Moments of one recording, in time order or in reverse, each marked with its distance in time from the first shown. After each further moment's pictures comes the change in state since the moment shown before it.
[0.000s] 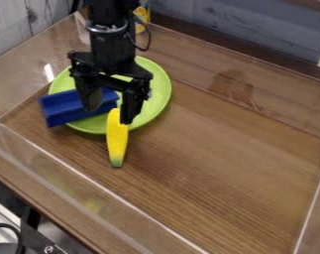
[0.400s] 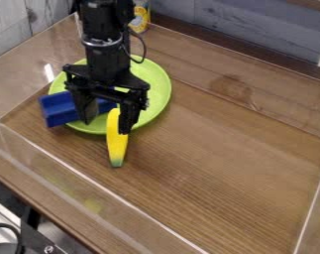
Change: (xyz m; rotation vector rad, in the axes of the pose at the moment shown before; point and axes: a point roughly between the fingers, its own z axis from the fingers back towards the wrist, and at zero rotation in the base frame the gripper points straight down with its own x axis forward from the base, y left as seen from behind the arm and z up) arm -0.005 0.000 -0.011 -0.007 0.001 0.072
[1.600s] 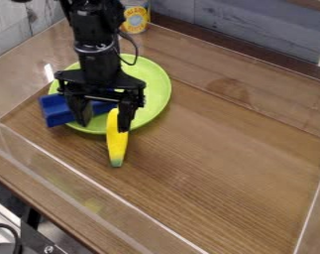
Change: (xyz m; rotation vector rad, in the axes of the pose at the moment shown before) arm 0.004 0.007 -0.005 -0.015 -0.078 0.149
